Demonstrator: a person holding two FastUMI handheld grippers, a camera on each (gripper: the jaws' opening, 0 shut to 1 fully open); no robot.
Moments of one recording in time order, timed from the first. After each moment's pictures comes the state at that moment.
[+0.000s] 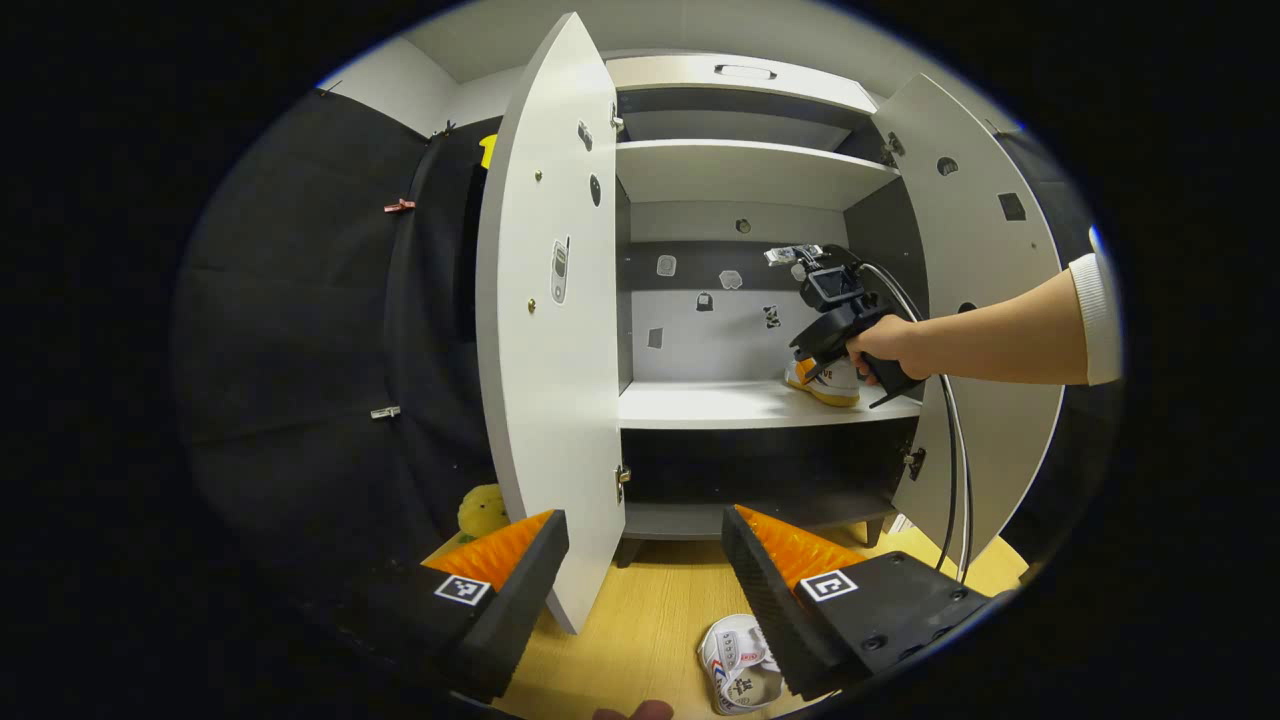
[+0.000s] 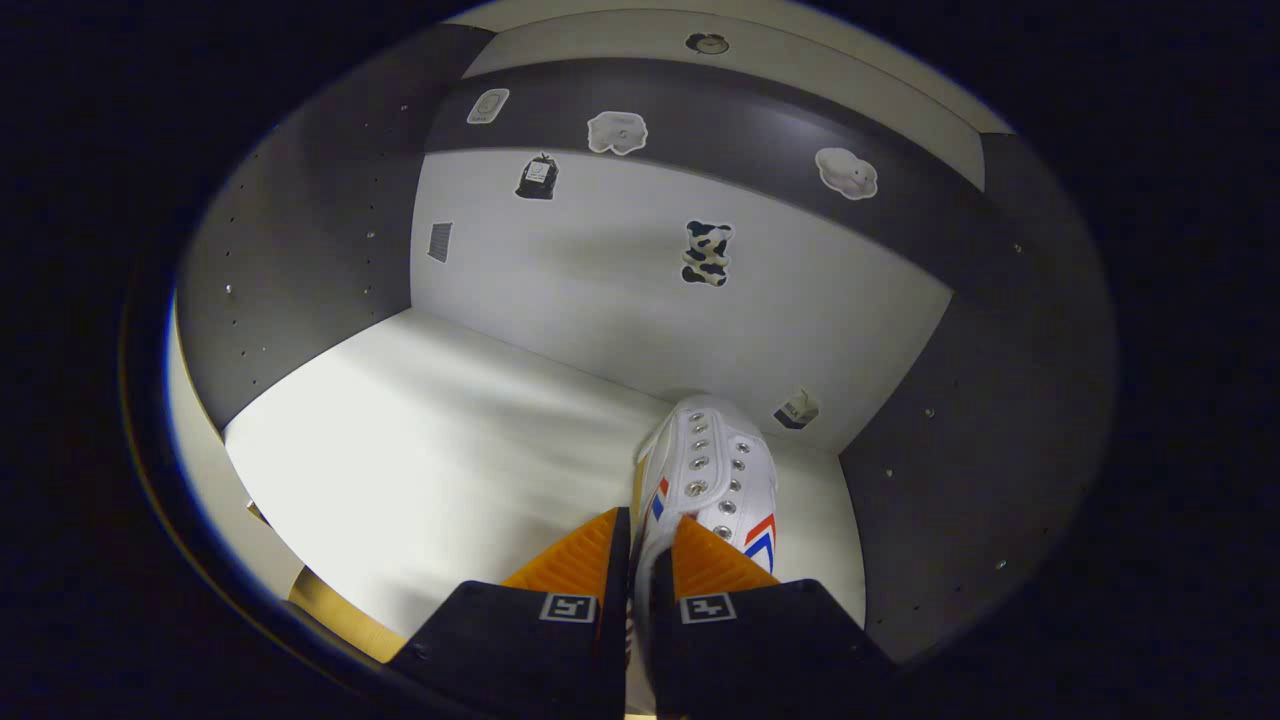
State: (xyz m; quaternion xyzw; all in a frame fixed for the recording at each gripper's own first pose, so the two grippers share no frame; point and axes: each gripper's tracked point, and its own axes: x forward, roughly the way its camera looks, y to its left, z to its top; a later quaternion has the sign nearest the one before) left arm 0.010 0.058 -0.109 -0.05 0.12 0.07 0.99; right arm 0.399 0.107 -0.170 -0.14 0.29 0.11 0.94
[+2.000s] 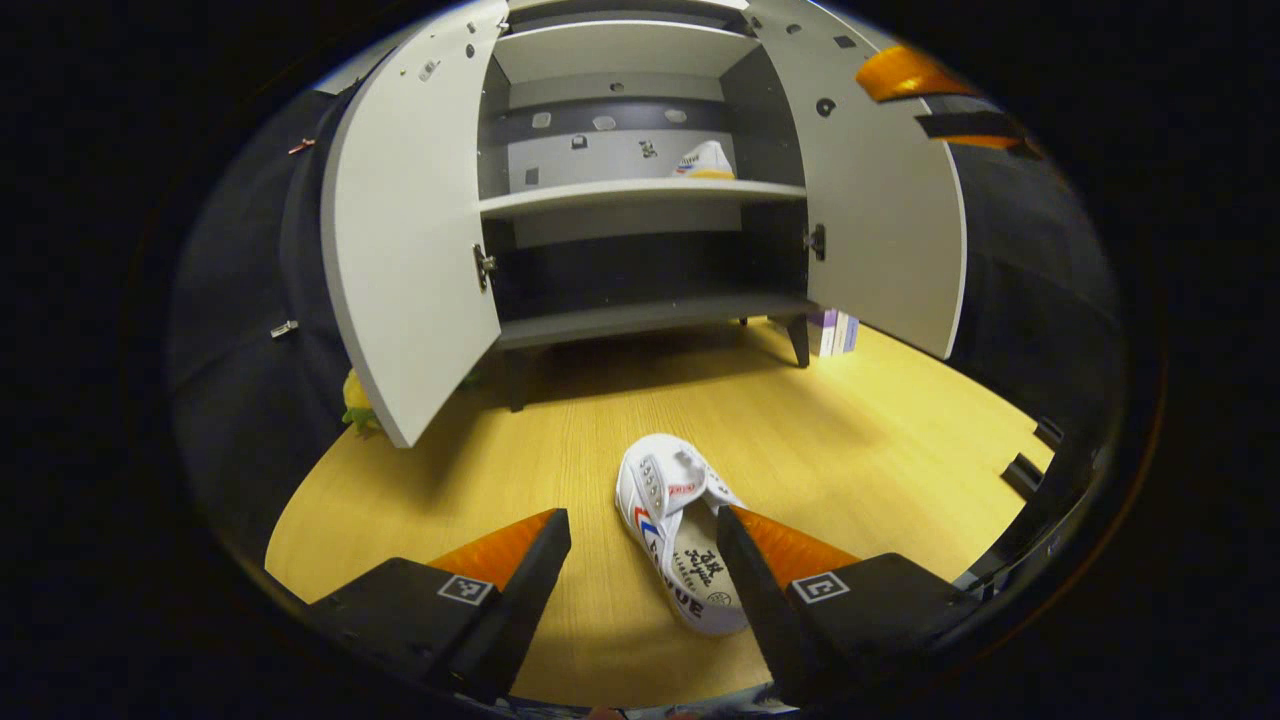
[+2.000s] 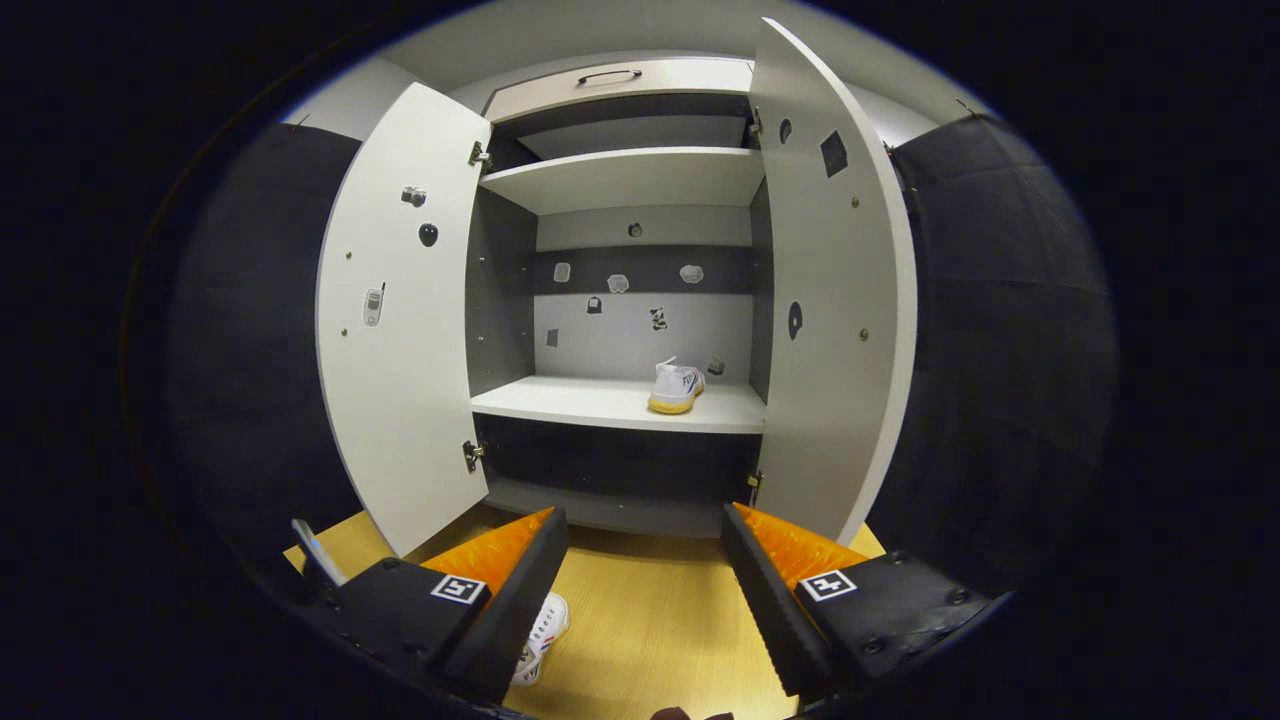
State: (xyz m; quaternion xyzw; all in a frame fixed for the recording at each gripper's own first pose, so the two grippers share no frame) left arm -0.057 -0.056 -0.359 0.00 0.28 -0.08 0.96; right arm -0.019 0.026 -0.105 0.01 0.12 0.11 0.99
